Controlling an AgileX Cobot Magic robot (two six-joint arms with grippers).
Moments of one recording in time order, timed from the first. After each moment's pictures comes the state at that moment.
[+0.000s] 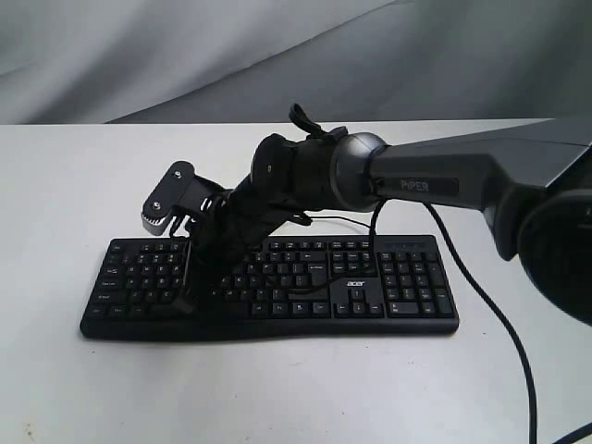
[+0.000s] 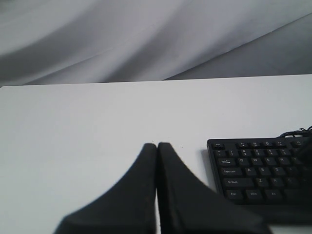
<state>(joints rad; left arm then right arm) 0.15 0.00 0.00 0.07 0.29 -0.12 0.74 2.28 -1.64 0.62 0.53 -1.02</state>
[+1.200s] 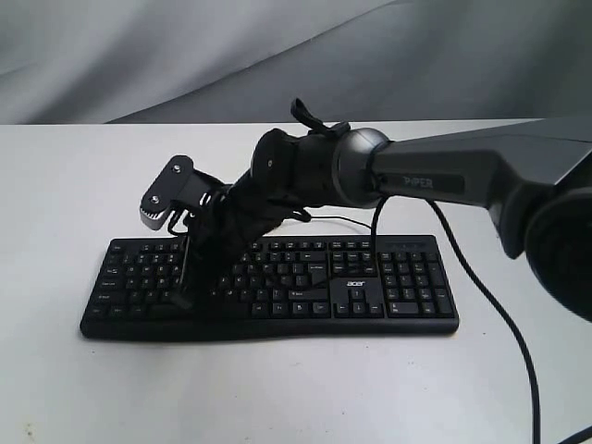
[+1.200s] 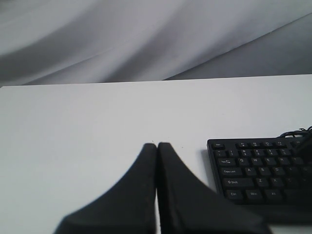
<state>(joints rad) 0.15 0.00 0.00 0.07 0.29 -0.12 0.74 2.27 -1.64 0.62 0.53 -1.02</state>
